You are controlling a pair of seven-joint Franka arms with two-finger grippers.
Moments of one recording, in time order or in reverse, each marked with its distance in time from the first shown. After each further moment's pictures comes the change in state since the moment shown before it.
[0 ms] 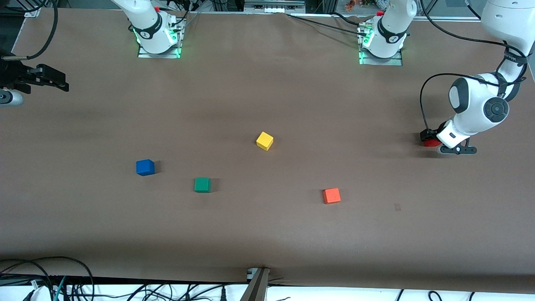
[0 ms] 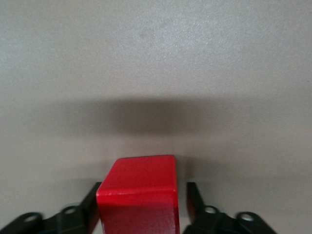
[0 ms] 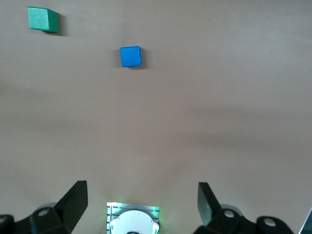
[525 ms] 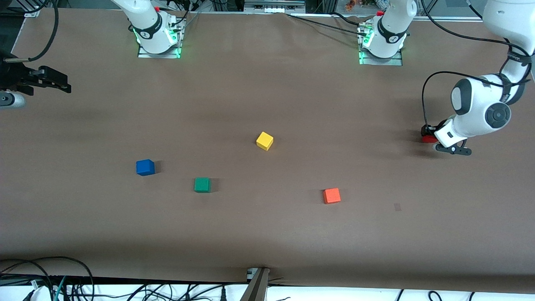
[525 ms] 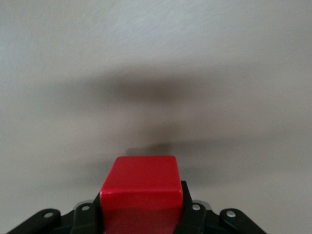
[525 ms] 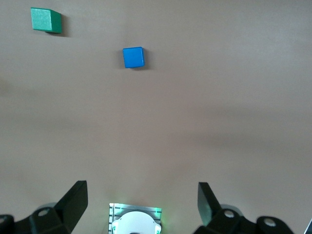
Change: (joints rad) left arm 0.001 -0.029 -0.053 0.103 -0.002 -0.290 0.130; right arm 0.000 0.016 0.000 0.002 0.006 0.004 0.000
